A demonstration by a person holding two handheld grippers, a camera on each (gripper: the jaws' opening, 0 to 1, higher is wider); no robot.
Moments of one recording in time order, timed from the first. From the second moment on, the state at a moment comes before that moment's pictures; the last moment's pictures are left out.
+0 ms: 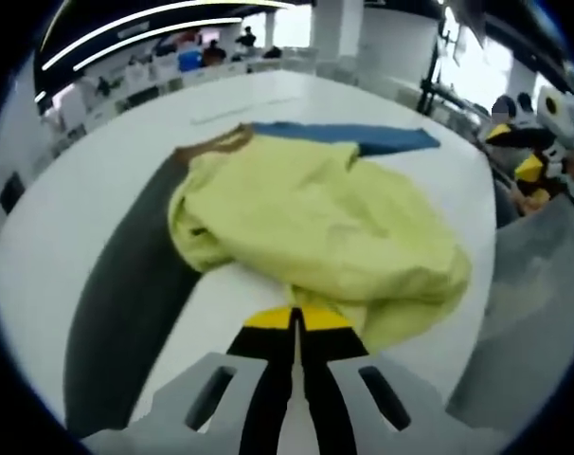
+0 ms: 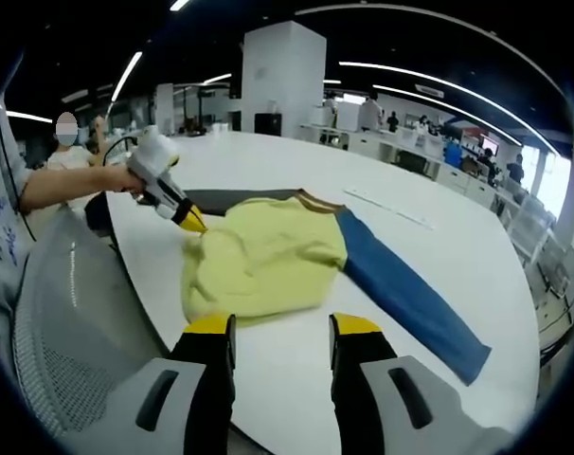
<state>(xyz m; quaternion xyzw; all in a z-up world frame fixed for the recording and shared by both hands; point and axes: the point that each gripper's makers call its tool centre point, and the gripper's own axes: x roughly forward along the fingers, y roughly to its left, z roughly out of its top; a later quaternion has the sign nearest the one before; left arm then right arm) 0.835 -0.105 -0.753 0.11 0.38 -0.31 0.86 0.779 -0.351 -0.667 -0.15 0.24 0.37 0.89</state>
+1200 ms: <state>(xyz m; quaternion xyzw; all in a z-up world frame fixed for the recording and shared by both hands) 0.791 -0.069 -0.697 0.11 0.33 -0.26 0.90 0.773 -0.355 -0.685 -0.15 0.26 0.36 0.88</state>
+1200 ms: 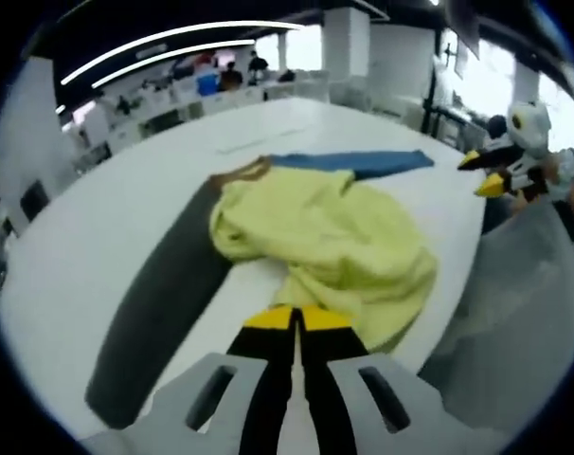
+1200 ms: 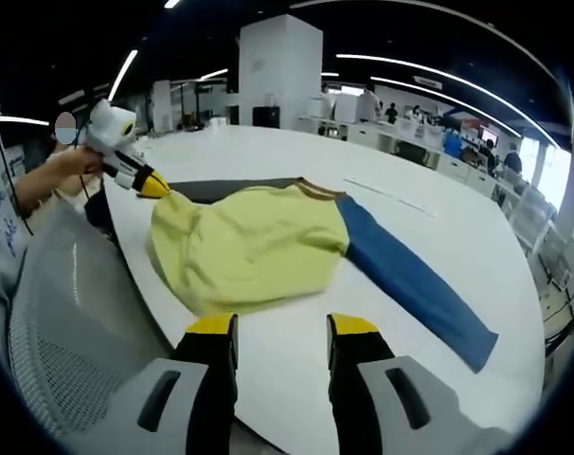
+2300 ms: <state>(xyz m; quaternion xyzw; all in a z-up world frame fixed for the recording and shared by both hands) 0.759 -0.011 -0.694 0.10 0.33 -0.17 0.92 0.777 -0.330 -0.713 -0.18 0.29 0.43 0.84</state>
